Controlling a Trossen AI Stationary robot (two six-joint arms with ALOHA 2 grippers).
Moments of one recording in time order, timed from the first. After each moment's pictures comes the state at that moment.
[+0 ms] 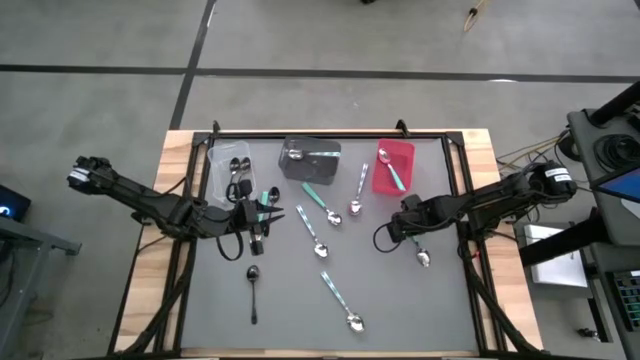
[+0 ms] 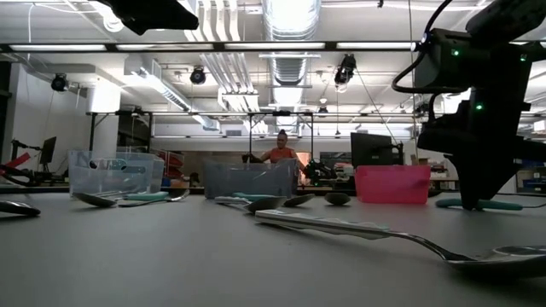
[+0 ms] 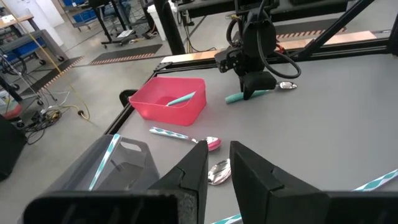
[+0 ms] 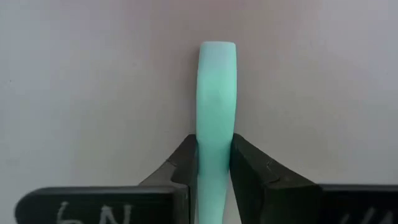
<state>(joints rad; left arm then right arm) -0.36 0.99 0.69 -0.07 -0.65 -0.01 0.08 1.35 0.56 -0.67 0.19 1.27</state>
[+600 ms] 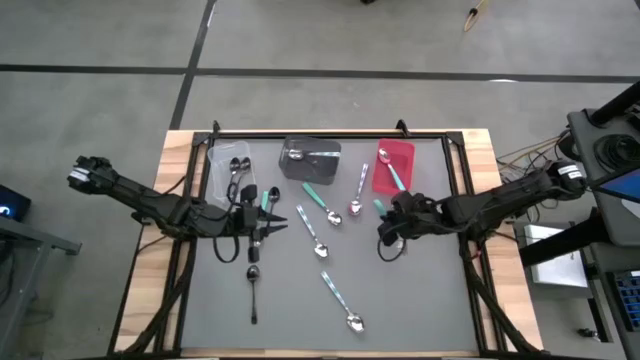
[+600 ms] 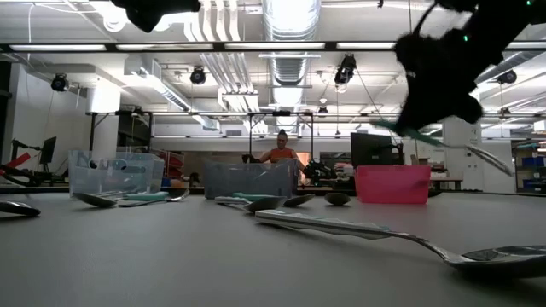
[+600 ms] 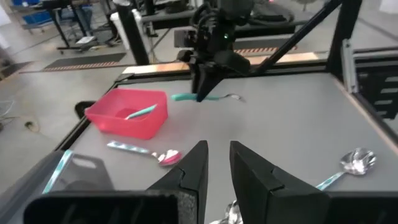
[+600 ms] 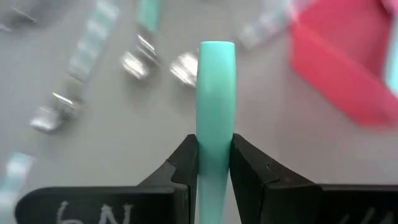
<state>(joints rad) -0.36 0.99 0.69 0.00 -0.49 -0.04 0.23 1.17 0.68 -0.46 0.48 0.97</state>
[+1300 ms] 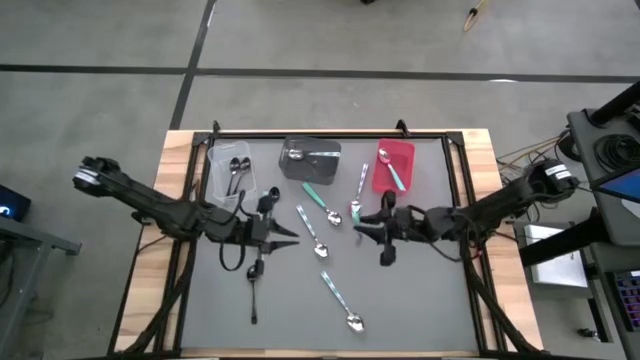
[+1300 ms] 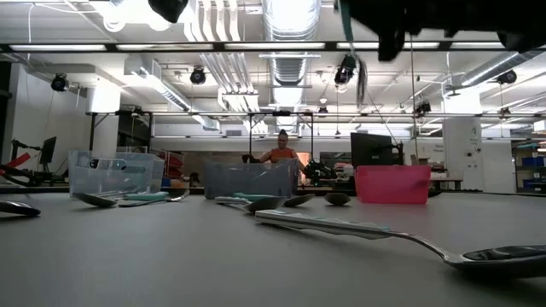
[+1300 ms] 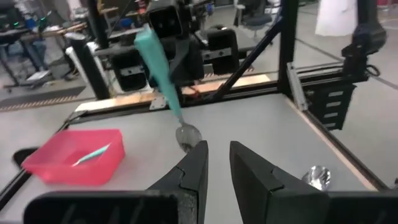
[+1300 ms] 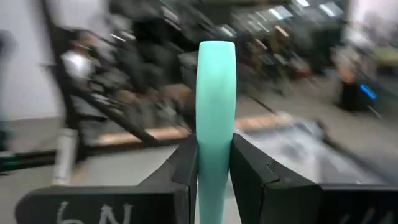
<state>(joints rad) -0.36 1.12 0.69 0.26 -0.30 0.07 0.29 1.31 0.47 1.00 0.35 0.01</state>
